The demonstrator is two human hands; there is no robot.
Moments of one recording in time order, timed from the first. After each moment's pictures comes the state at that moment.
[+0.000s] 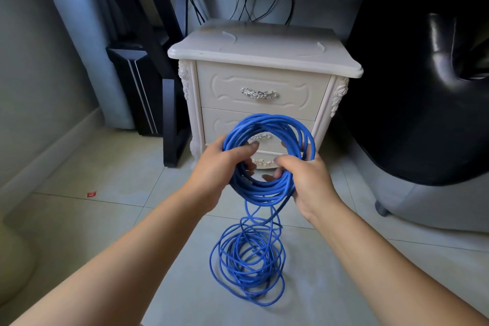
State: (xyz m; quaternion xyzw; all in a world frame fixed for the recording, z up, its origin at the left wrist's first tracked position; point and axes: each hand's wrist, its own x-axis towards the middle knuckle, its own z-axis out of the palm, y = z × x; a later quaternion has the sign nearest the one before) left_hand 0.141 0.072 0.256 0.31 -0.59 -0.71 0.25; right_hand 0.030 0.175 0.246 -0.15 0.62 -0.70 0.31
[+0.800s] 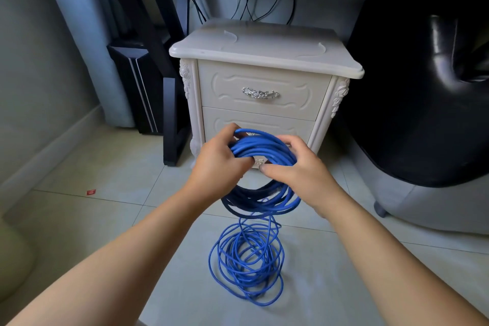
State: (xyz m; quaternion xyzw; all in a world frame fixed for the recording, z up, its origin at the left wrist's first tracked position) left_hand 0.143 0.071 0.257 0.28 -0.78 -0.47 0.30; right_hand 0.027 0.186 0.260 -0.35 0.73 -0.52 0.27
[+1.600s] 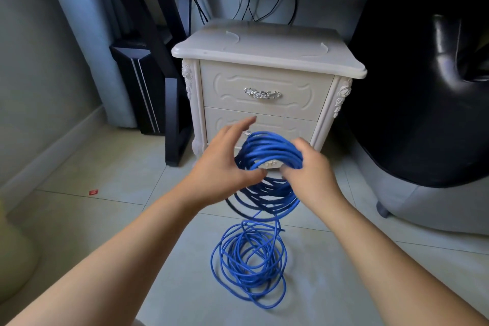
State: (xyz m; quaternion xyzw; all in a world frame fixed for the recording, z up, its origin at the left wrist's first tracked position) left_hand 0.154 0.062 0.256 0.21 -0.85 -0.41 0.24; right_hand 0.024 0.182 0.248 -0.38 0.81 -0.44 0.10
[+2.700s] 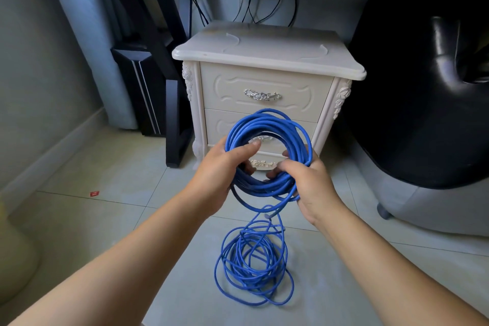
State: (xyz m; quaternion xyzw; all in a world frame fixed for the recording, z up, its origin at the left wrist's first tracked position) left_hand 0.145 0.074 0.256 0.28 -0.57 -0.73 0.25; right_hand 0.033 0.180 0.245 -0.18 0.64 -0.68 0.31
